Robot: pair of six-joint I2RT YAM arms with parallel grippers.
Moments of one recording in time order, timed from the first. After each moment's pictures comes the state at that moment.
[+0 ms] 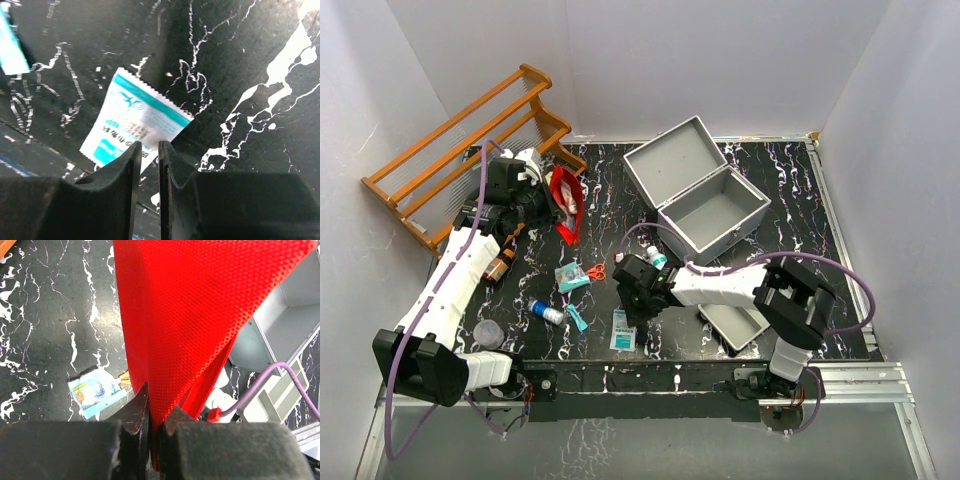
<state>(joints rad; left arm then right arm) -0.24 1.26 1.22 -0.69 0.17 -0.45 1.06 1.71 1.03 -0.42 -0.05 0.65</state>
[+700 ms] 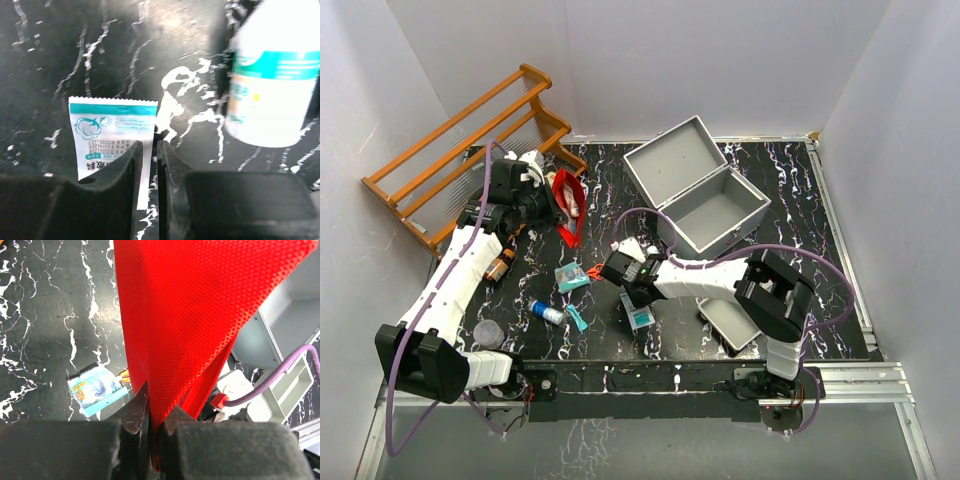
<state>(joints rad) -0.24 1.27 1.21 -0.69 0.20 -0.44 1.06 1.84 1.19 -0.58 0.34 0.55</state>
